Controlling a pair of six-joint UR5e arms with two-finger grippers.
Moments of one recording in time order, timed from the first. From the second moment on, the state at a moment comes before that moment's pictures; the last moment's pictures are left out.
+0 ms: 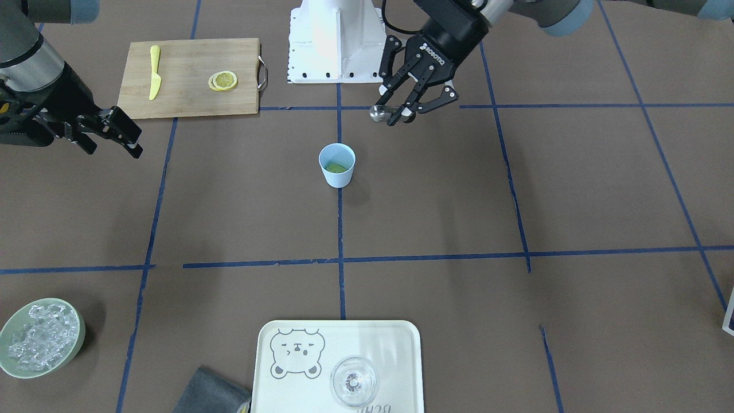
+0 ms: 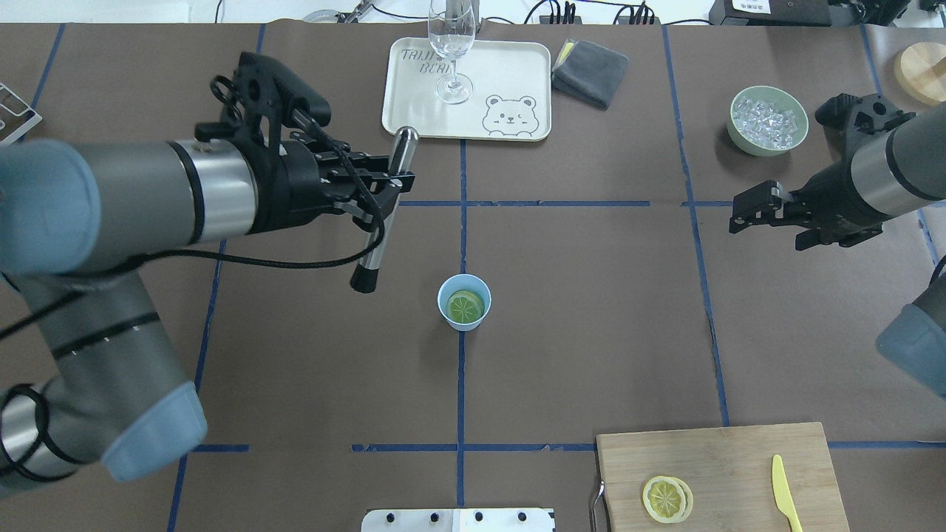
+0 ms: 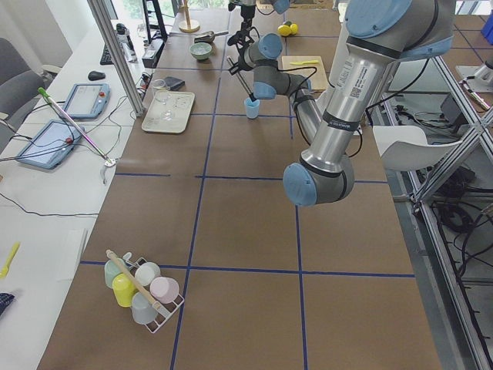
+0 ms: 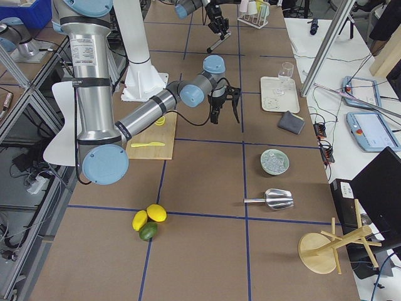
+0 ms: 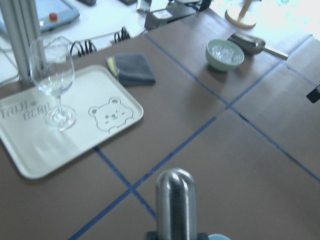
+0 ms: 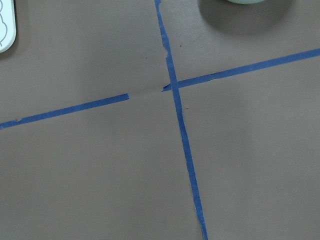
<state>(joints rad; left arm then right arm) -0.54 -2.04 -2.00 -2.31 -1.55 -0.64 0.93 -1.50 2.09 -1.43 2.15 1.13</state>
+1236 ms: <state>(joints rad) -0.23 -2.15 -1.63 -2.70 -0.88 -0.62 0.94 -1.51 2.08 -1.43 2.14 1.12</state>
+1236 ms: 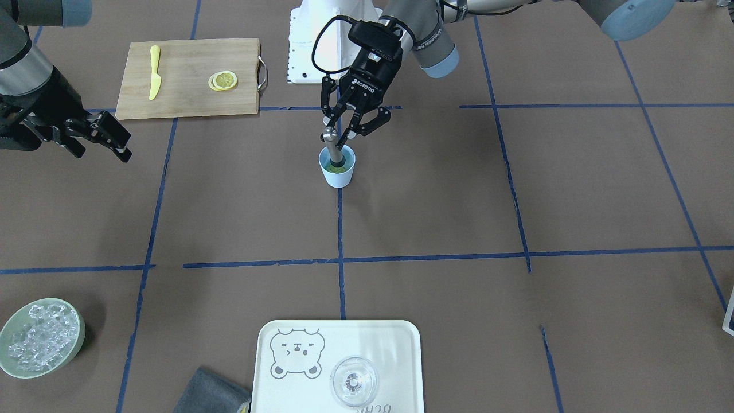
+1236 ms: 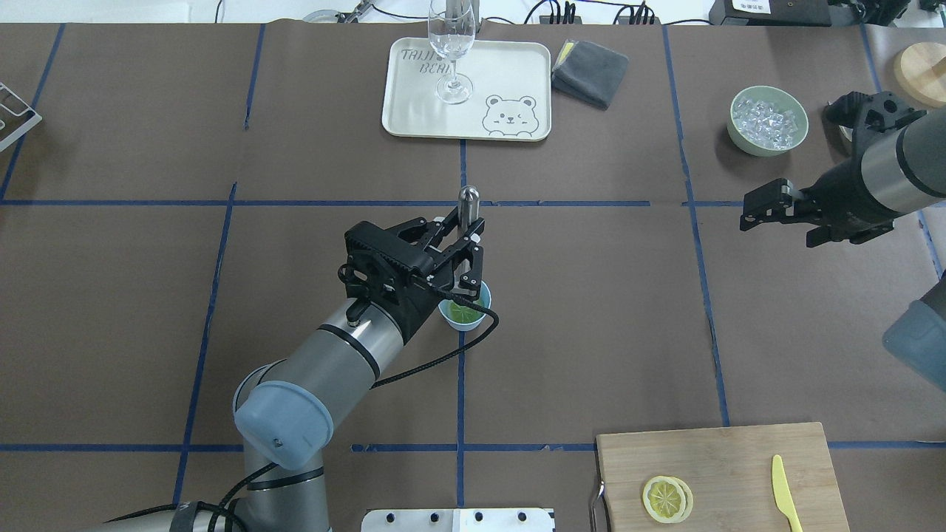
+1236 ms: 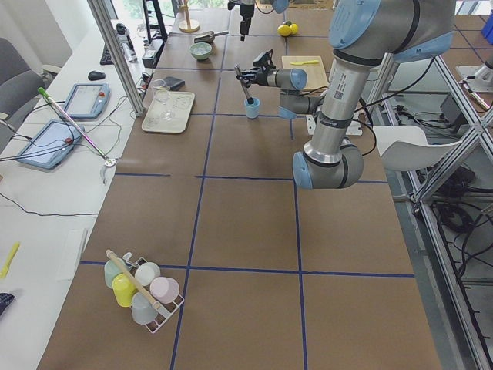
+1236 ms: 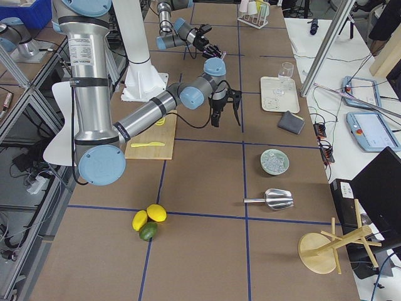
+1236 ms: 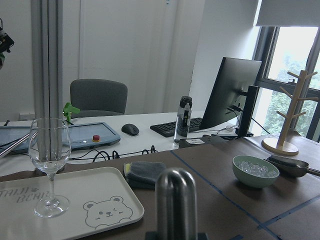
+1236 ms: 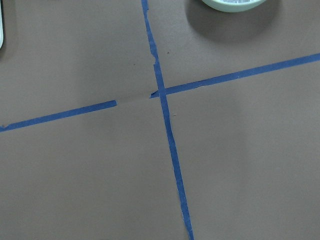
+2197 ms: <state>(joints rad) -0.19 -2.16 -1.57 -2.70 -0.88 -0.62 0.94 -1.50 2.08 -1.43 2.14 1.12</state>
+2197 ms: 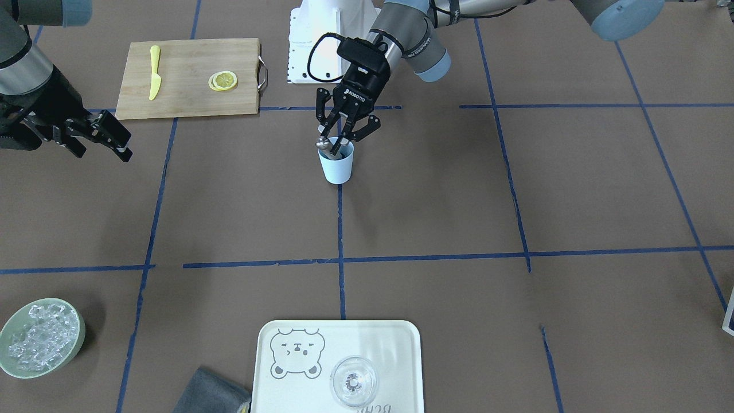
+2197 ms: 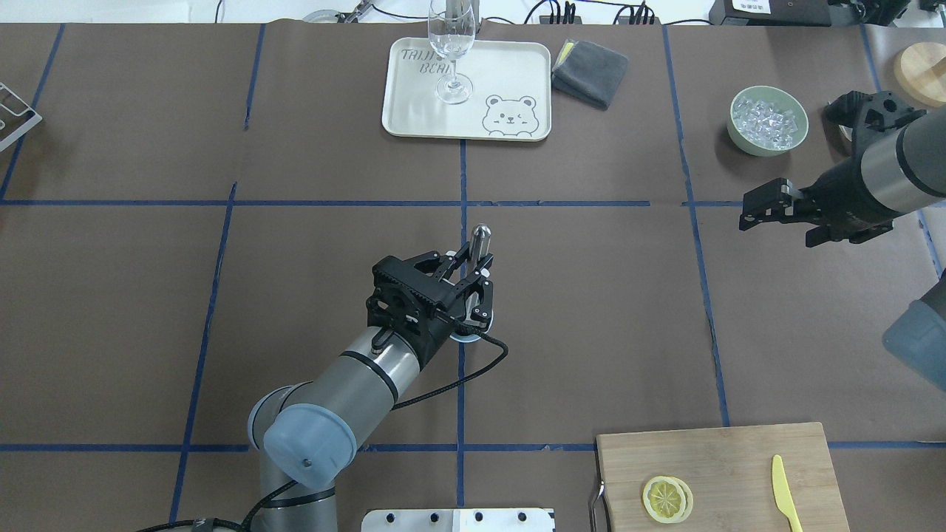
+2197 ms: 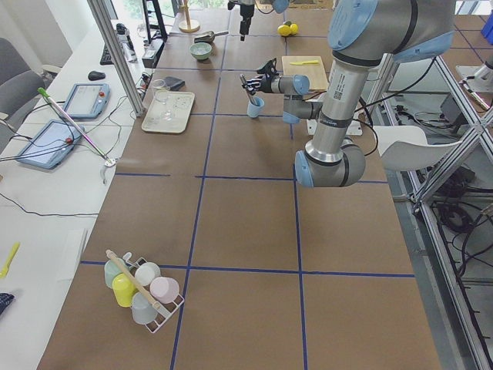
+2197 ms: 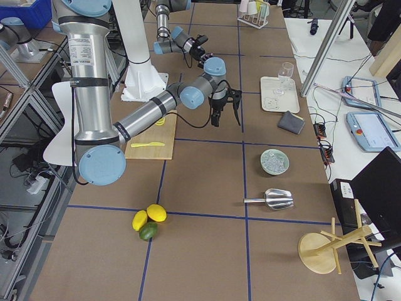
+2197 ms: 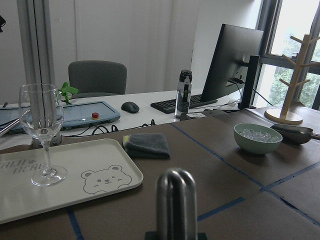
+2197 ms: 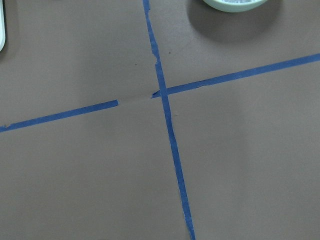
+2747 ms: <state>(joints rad) -0.19 -2.17 -1.58 -2.70 -0.88 -0.59 0.94 -1.50 2.08 -1.43 2.14 1.12</state>
